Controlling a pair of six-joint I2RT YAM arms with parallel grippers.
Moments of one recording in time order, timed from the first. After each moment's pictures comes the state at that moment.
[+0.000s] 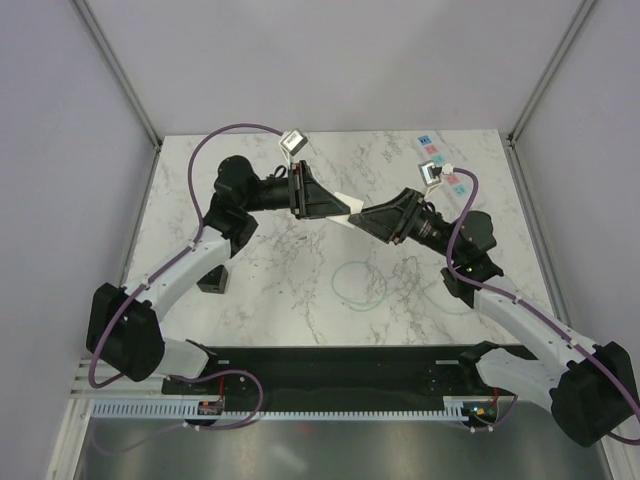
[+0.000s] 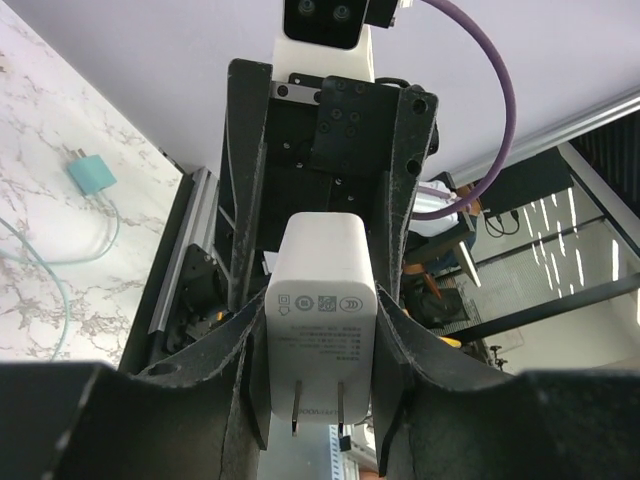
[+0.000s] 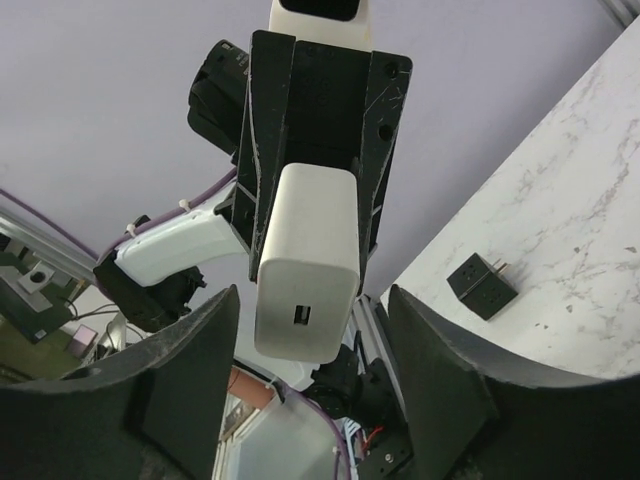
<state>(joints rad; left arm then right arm) -0.50 1.39 1.07 0.51 1.02 -1.17 0.49 1.04 0.68 0.69 -0.61 1.10</state>
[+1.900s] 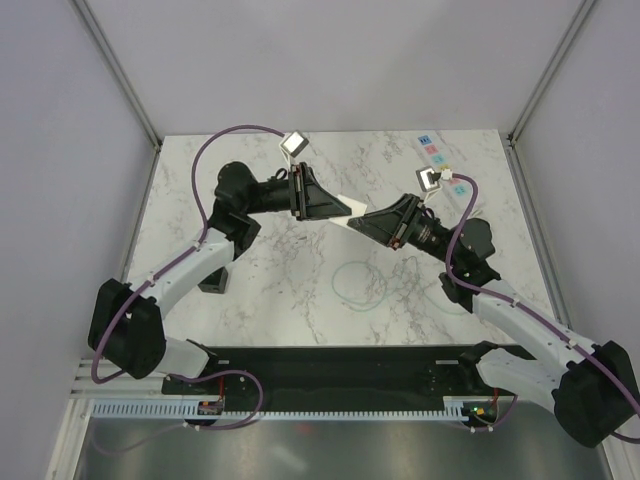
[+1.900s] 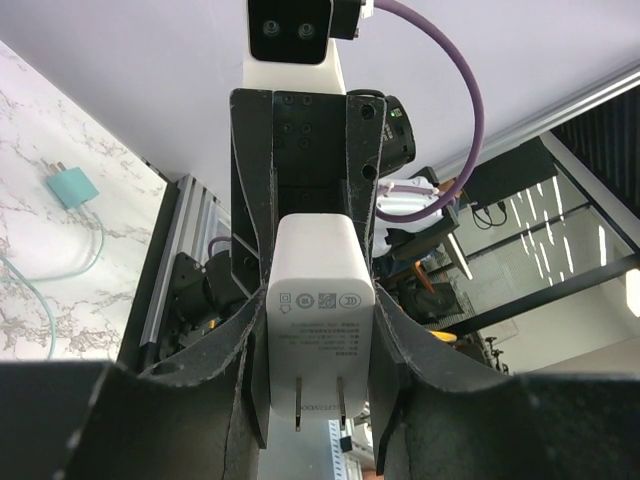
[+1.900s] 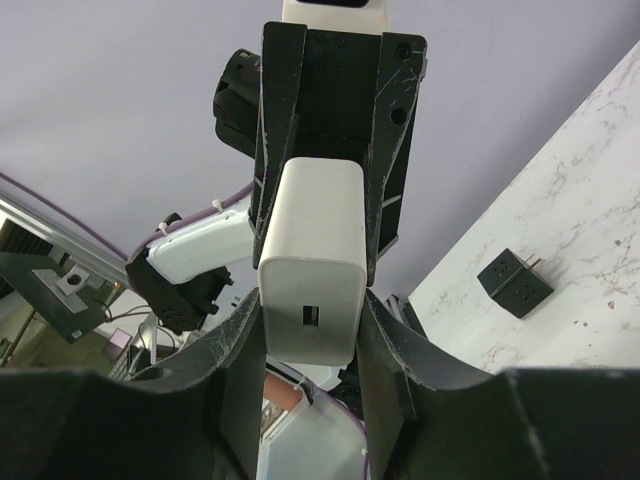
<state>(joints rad) -0.52 1.40 1.04 0.66 1.02 -1.24 0.53 1.03 0.63 0.77 -0.59 1.17</state>
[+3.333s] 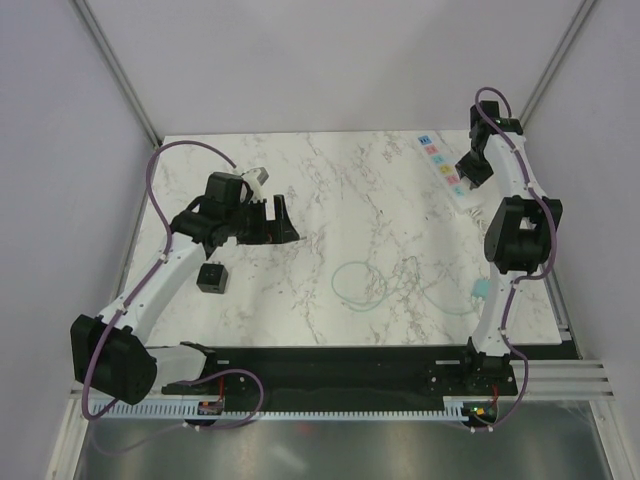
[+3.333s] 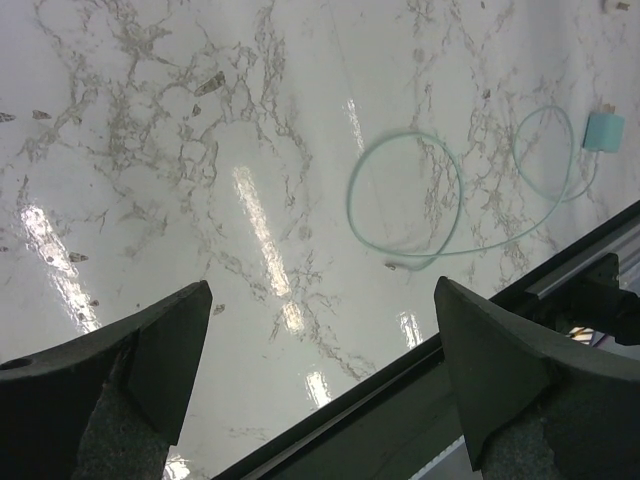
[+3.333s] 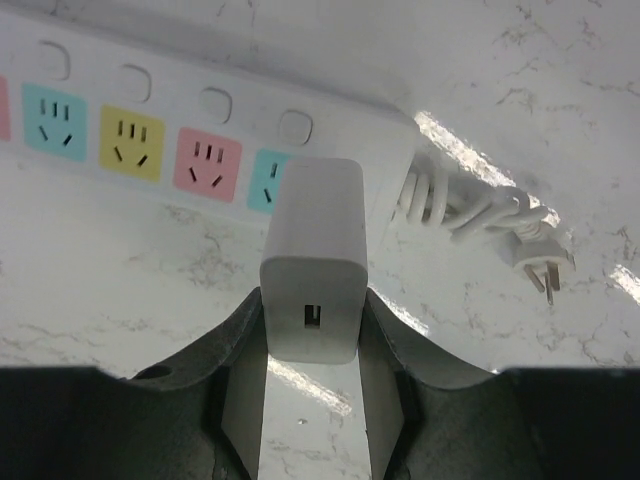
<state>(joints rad) -0.35 1.25 1.07 -0.60 0.33 -0.35 -0.06 2.13 2.03 -1.05 0.31 0.85</state>
